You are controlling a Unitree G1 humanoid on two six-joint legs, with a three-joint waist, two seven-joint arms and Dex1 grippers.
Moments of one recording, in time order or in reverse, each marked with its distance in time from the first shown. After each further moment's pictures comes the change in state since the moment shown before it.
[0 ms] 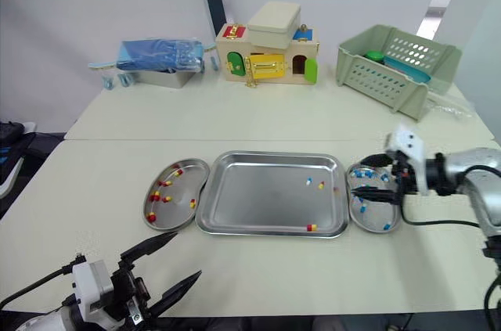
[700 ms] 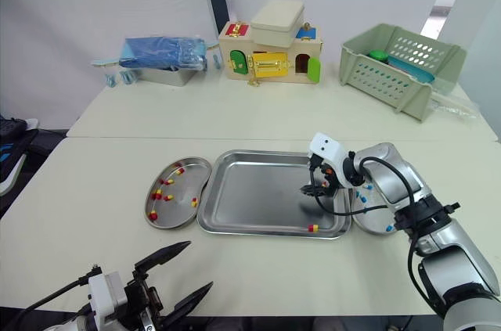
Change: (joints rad) left arm 0.036 -0.040 -0.078 0.025 0.034 -0.061 0.010; right arm -0.219 0.282 0.311 0.184 -0.260 0.118 -0.199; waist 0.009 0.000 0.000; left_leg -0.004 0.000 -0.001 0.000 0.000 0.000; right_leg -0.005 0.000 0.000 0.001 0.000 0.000
